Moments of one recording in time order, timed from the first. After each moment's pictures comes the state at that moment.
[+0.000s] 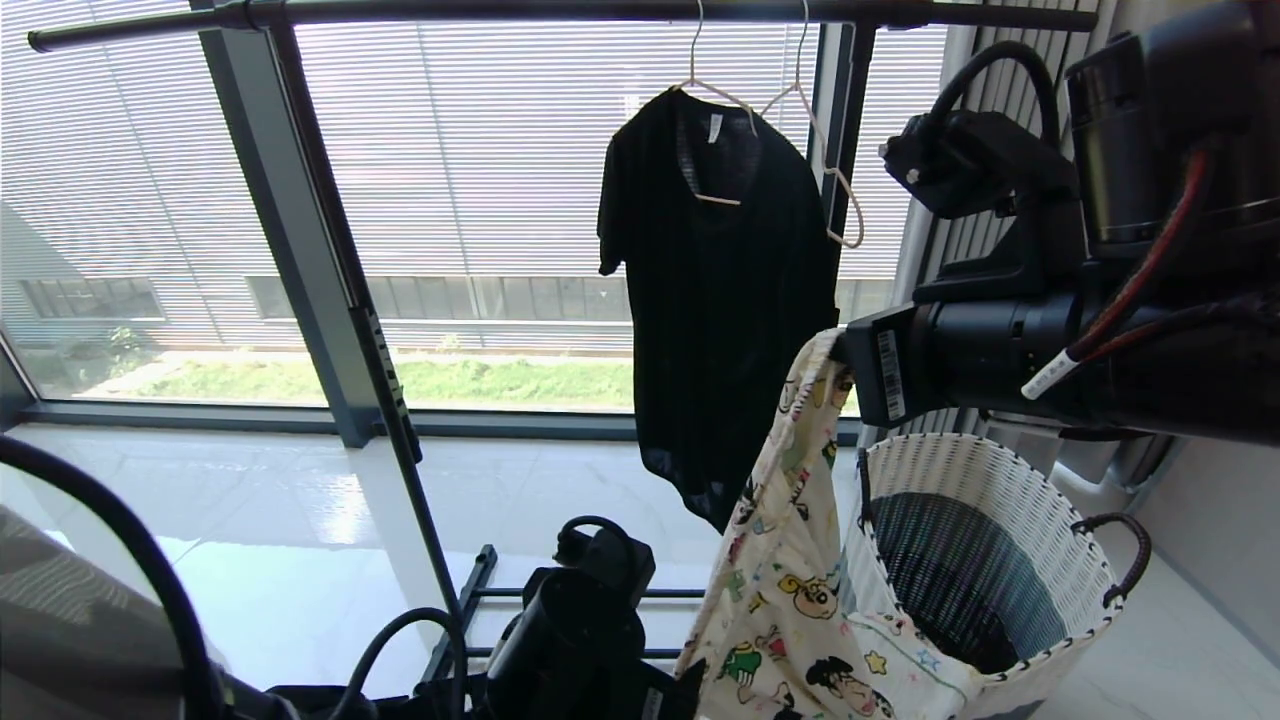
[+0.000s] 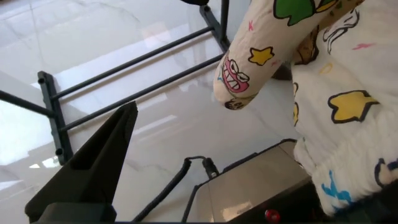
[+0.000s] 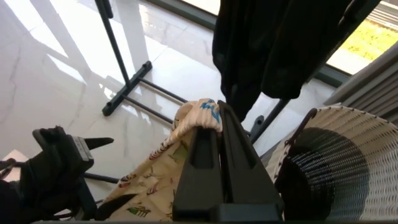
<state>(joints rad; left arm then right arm) -0.91 1.85 -0.52 -0.62 0.34 -0.23 0.94 1.57 -1.39 0.21 -0.35 0.16</state>
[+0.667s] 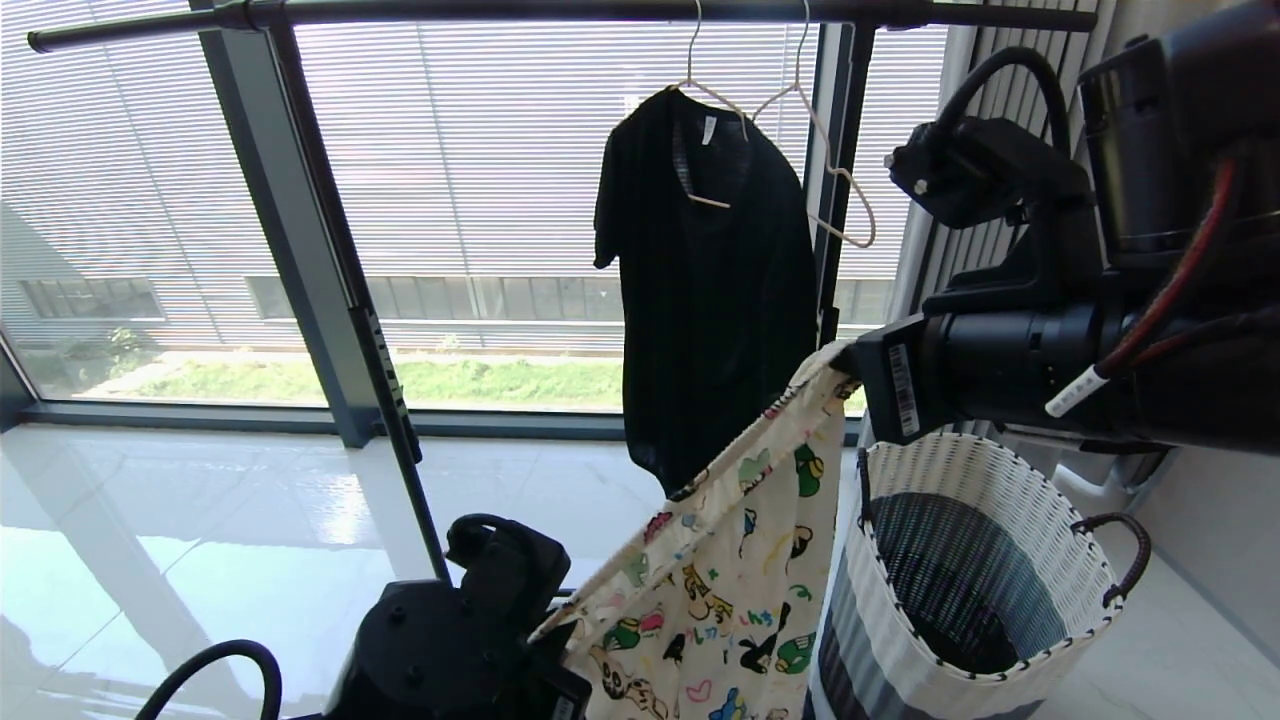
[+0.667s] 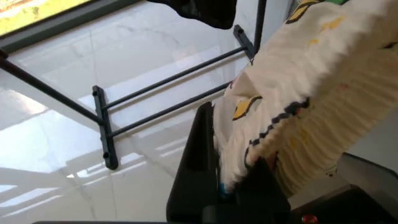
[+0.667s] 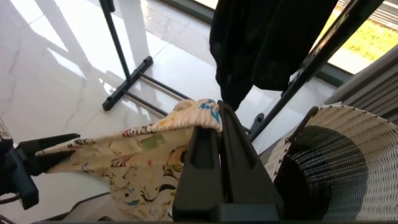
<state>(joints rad) -0.90 1.62 -0.38 -0.62 0.46 -0.10 0.95 1.55 -1.38 0.26 -0.36 0.15</state>
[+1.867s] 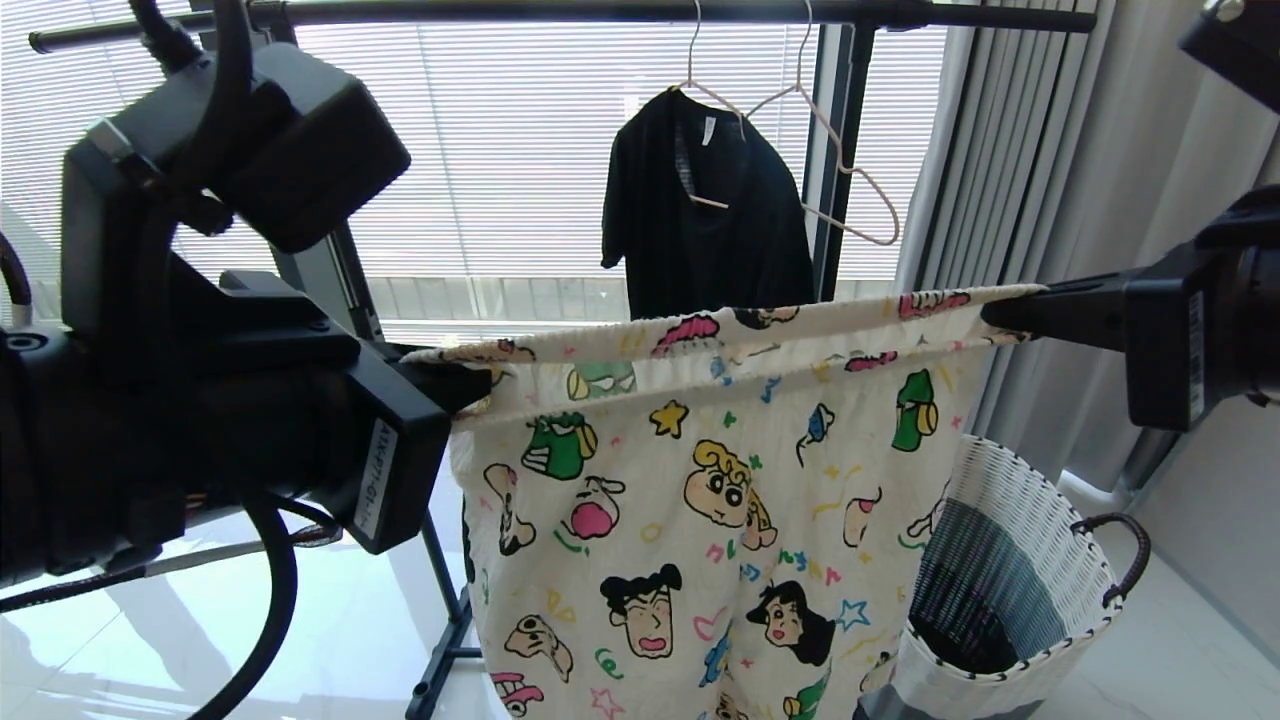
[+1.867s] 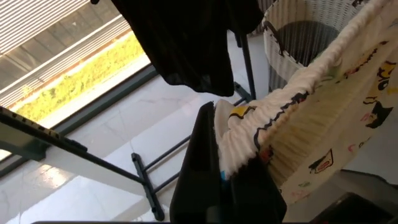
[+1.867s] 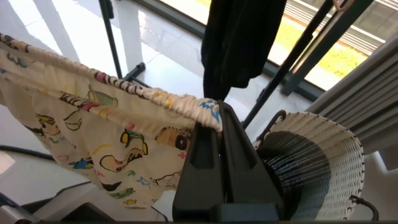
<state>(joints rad) -0.85 1.29 -1.15 0.23 0.32 0.20 0.95 1.33 -1.38 0.42 -0.35 0.05</state>
